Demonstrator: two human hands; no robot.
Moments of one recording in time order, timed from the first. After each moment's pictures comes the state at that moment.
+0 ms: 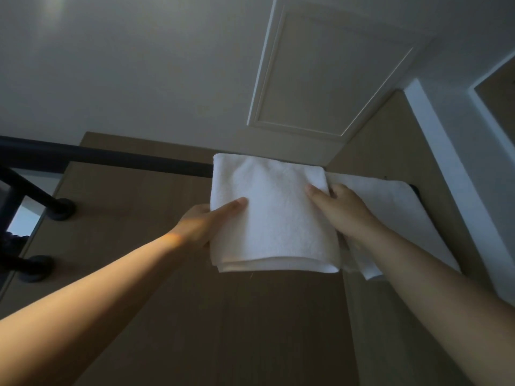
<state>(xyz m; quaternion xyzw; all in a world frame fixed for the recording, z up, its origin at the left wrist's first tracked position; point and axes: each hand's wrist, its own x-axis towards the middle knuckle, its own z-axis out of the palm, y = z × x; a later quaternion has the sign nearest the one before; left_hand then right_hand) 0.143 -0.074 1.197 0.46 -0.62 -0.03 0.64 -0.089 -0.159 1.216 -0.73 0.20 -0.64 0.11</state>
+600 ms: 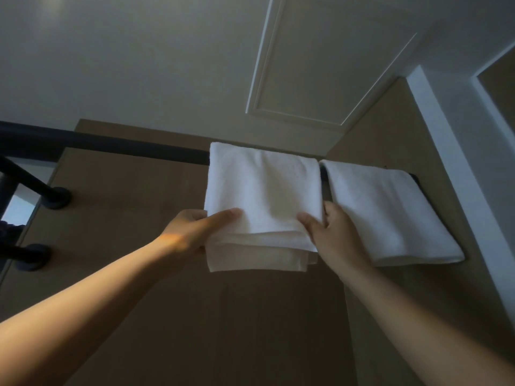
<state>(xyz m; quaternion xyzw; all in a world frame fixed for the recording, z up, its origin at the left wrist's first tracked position) 0.162 -0.077 1.168 0.43 -0.65 -0.05 0.62 -0.059 -0.184 1.162 -0.70 0.19 -0.69 0.07</state>
